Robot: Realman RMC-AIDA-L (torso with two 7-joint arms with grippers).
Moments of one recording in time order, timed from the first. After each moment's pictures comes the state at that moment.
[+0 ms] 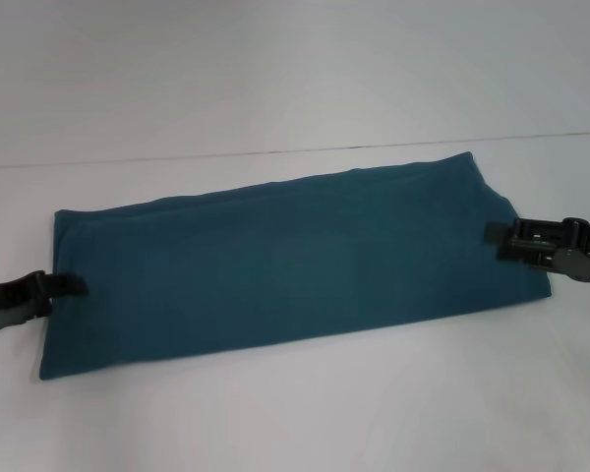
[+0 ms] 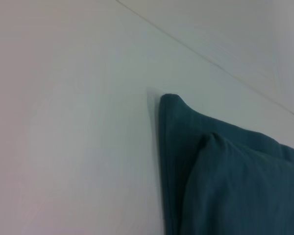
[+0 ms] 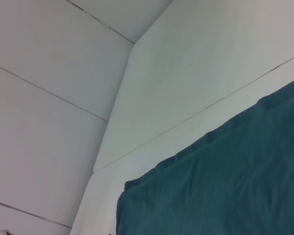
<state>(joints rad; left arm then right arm) -0.59 -2.02 0.72 0.61 2.30 0.97 -2.50 0.49 1.92 -0.62 -0.58 -1.93 -1.49 2.24</state>
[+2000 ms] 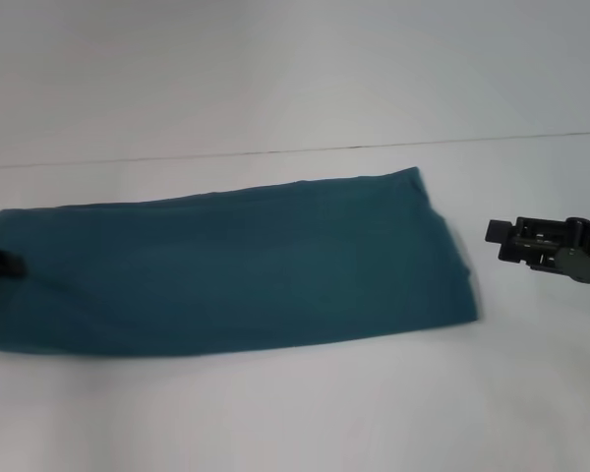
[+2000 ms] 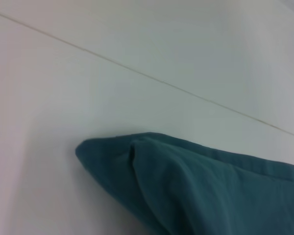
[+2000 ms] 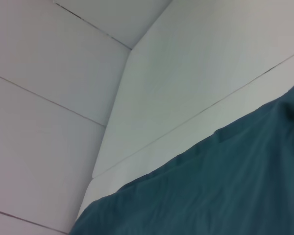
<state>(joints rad) -0.58 -1.95 0.66 0.77 2.35 1.19 -2.47 0.49 1.92 -0.61 -0.57 -1.93 -1.48 2.25</state>
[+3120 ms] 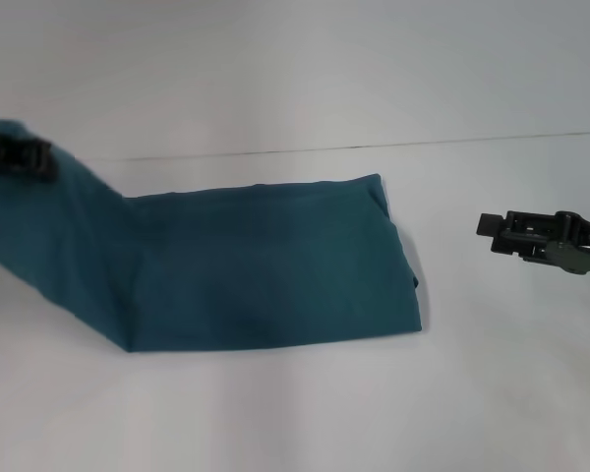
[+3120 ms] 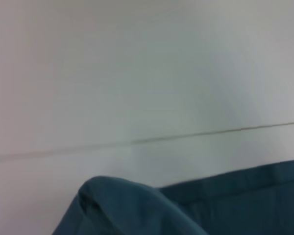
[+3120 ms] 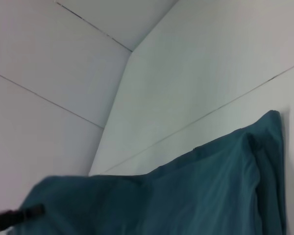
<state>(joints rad) -0.76 -2.09 0.93 1.39 2.82 1.44 -2.82 0.50 1.93 -0.62 -0.57 -1.93 -1.45 2.22</state>
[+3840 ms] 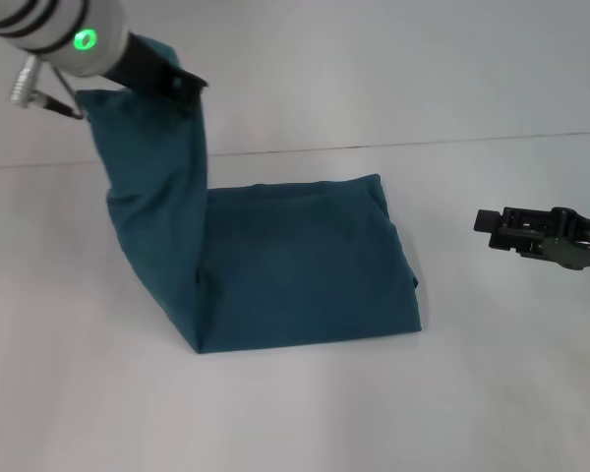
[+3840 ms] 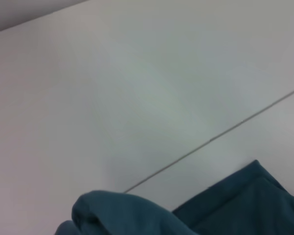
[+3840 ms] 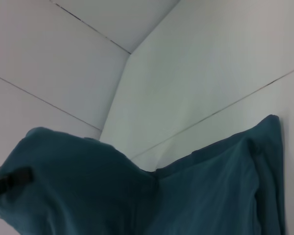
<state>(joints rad) -1.00 -2.11 1.15 1.35 2.86 1.46 -2.85 0.51 1.93 -0.62 -0.57 -1.93 -1.44 2.22</state>
